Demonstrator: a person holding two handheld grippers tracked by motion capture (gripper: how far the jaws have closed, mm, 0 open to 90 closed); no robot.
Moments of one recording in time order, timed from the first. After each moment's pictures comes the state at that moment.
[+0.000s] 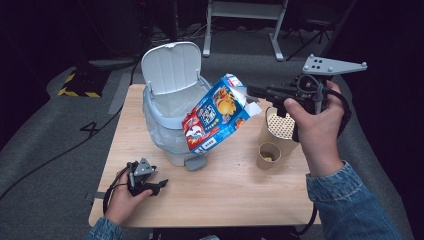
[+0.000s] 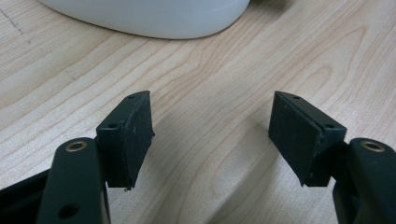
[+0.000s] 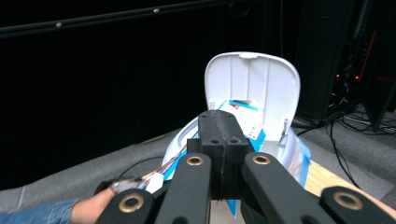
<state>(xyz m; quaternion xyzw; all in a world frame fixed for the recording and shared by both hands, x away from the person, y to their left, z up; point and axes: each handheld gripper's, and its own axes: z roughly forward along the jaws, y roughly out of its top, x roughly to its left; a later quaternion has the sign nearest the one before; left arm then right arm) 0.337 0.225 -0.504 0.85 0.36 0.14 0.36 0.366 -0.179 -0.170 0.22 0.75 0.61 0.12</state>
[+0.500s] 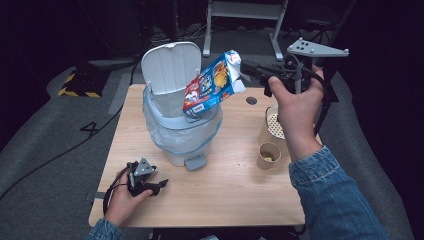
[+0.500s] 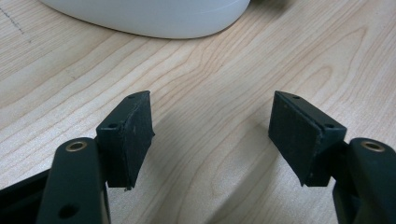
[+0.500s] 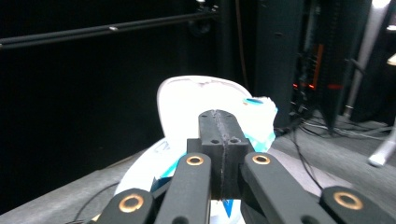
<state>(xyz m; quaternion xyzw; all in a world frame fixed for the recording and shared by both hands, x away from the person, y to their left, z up) 0.337 0.225 -0.504 0.85 0.36 0.14 0.36 0.404 -0.158 -0.169 0.27 0.72 0.62 0.18</state>
